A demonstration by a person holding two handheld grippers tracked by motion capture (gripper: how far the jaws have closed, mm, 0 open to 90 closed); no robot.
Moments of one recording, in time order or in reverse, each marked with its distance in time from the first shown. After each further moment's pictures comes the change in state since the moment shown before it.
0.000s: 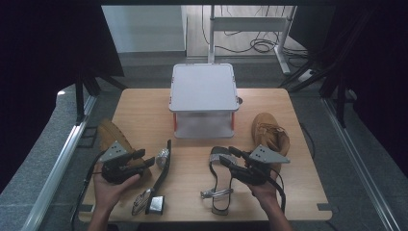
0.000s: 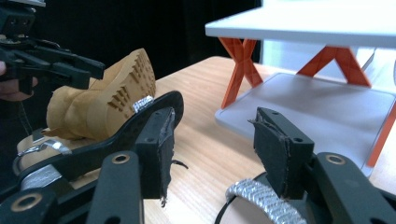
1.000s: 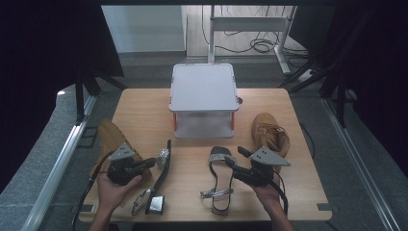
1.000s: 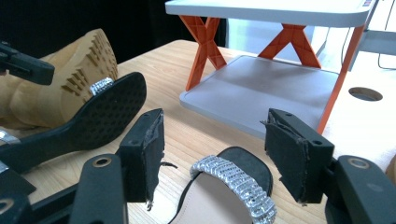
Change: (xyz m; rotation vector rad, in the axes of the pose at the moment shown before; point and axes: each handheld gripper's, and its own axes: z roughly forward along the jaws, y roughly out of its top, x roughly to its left) left arm -0.007 -0.006 0.019 0.118 -0.045 0.010; right arm -0.001 -0.005 -0.005 0.059 -0.166 -0.030
